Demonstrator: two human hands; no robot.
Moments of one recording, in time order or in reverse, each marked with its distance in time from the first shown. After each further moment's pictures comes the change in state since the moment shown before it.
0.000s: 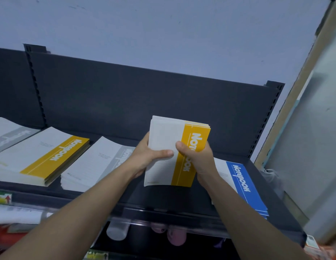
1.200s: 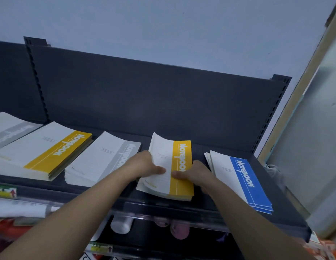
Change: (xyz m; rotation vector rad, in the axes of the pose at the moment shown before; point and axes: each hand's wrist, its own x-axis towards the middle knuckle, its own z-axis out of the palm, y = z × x) left_hand -0.017 -0.002 -0.006 1.032 -0.015 -0.481; right_hand -0.011 0.030 -0.001 -0.544 -0.216 0.459
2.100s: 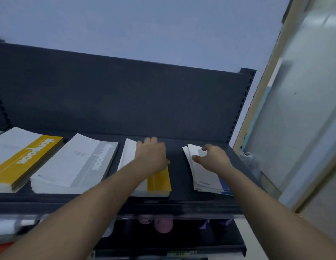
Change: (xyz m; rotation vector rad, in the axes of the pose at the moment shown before) left_hand 0.007 0.074 0.036 0.630 0.247 0.311; right_hand -0.019 0.024 -0.088 -0.569 0.409 0.032
